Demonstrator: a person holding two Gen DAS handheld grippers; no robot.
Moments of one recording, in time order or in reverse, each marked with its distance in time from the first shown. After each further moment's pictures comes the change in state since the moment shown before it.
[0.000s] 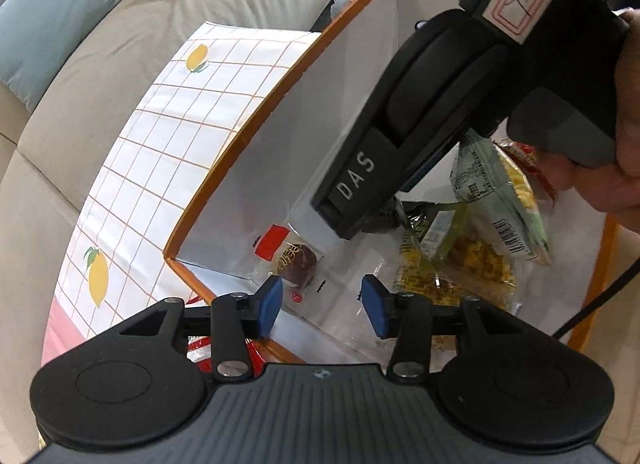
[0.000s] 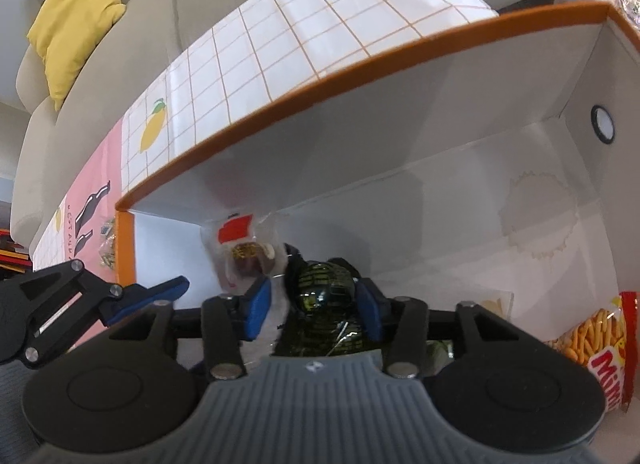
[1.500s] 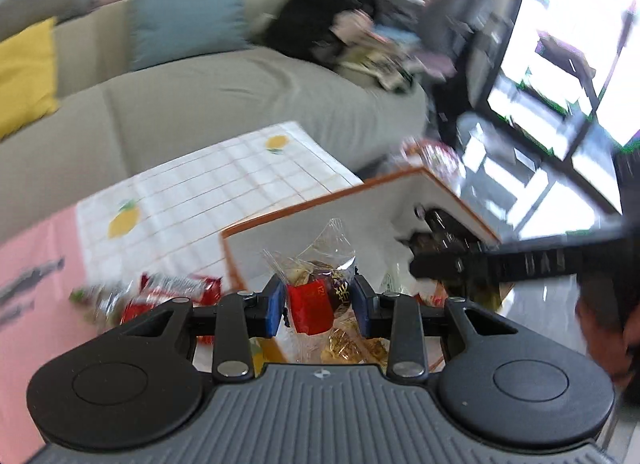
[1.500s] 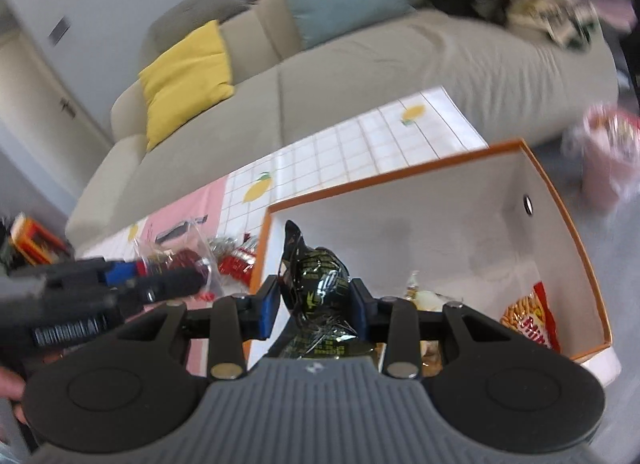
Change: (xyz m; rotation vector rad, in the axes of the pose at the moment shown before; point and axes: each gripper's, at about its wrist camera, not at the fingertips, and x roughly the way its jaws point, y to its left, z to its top) left arm -0.113 0.003 -0.052 -0.526 -0.395 -0.054; right arm -0.147 0.009 -0.109 -0.203 -0.385 0.118
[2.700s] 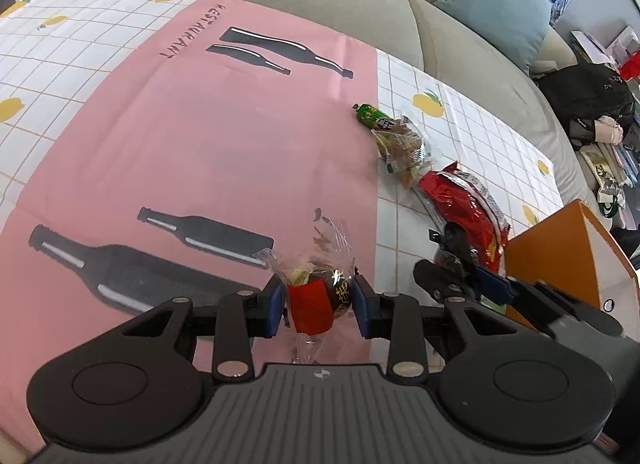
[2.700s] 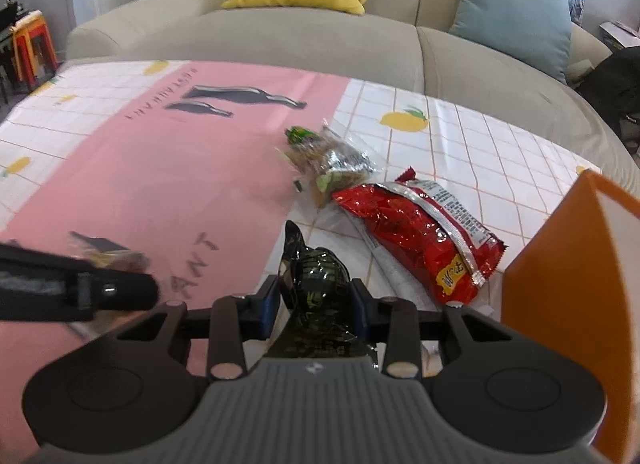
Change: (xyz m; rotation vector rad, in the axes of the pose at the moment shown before) left arm -0.023 0.196 -0.188 -0.827 0.022 0.282; right arm 0.227 0.200 -0.118 -0.618 0.045 -0.132
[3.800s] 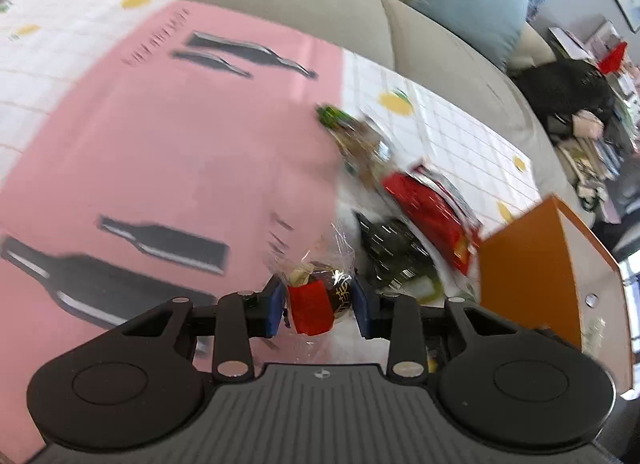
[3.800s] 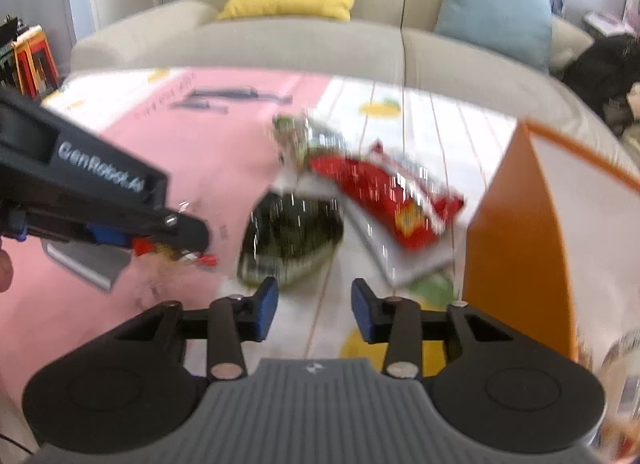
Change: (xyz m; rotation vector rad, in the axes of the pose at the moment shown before) left arm 0.006 -0.016 0.004 0.029 -0.021 -0.038; right arm -0.033 -0.015 -0.034 0.027 -0.054 -0.010
